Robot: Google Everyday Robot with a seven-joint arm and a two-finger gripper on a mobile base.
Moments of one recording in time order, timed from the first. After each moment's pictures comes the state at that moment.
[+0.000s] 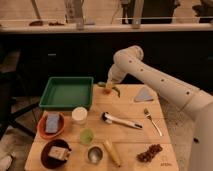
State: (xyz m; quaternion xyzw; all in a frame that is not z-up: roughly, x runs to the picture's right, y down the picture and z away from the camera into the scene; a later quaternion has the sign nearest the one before) arm 0.045 -0.027 0.809 -0.22 -0.11 0.22 0.95
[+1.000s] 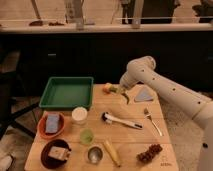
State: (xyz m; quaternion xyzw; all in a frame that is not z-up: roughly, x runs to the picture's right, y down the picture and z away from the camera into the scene) arm 0.096 0.004 0.838 -0.22 -0.09 0.29 0.93
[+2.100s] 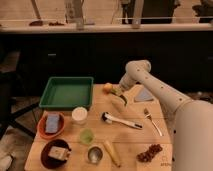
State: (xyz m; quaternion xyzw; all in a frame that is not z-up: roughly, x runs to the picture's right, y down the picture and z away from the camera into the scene) arm 0.103 0.026 0.921 -0.29 -0.05 0.35 0.89
